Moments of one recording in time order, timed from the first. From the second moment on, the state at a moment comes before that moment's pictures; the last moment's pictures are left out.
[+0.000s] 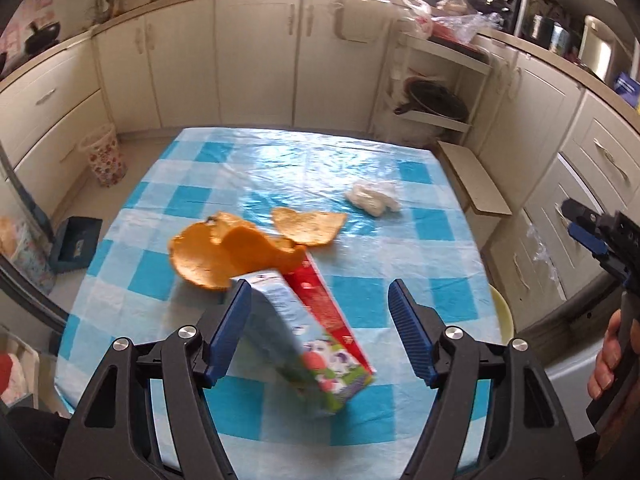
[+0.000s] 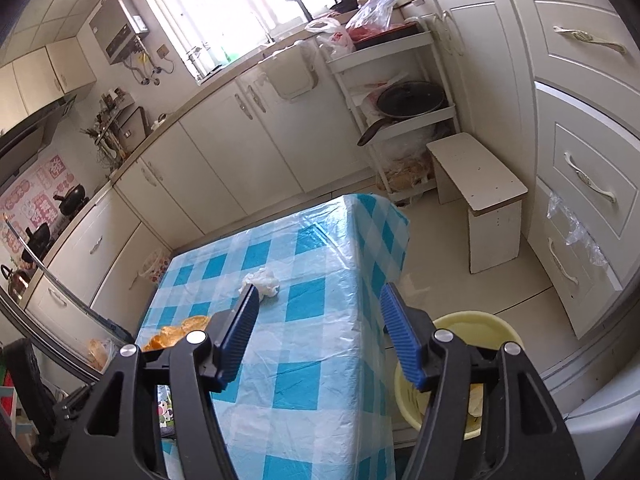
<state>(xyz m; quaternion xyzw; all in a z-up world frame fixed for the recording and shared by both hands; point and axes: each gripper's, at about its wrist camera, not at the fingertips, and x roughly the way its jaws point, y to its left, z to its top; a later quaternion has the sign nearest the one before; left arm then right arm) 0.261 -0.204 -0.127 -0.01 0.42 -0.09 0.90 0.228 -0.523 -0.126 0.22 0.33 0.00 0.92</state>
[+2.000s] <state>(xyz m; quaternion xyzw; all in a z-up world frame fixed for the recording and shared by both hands) 0.400 -0.121 -0.203 -0.17 0.53 -0.15 0.82 0.421 -0.398 -0.225 0.05 0.47 -0.01 0.88</state>
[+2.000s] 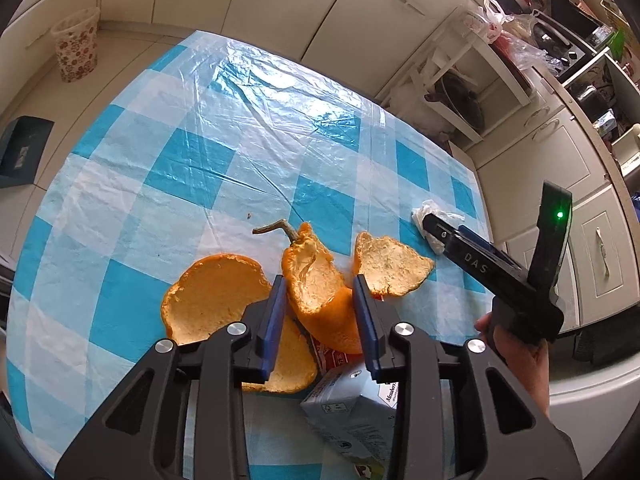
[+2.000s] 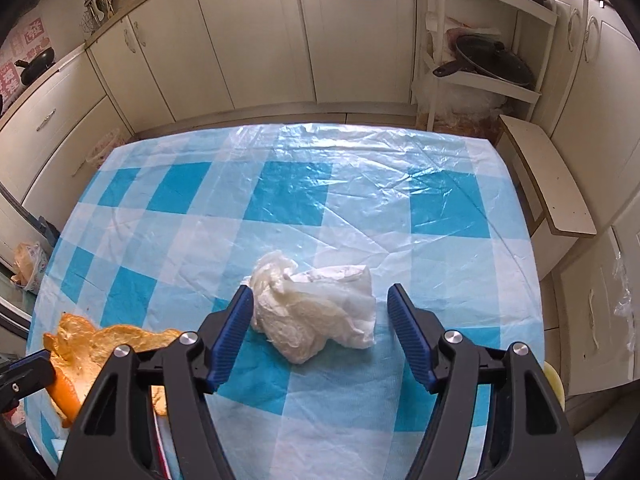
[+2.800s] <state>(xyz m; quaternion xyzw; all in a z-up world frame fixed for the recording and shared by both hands) 0.408 -0.103 -0.199 -0.19 0.52 -0.13 0.82 0.378 -0.411 -0.175 0.11 0.42 0.06 0.90</state>
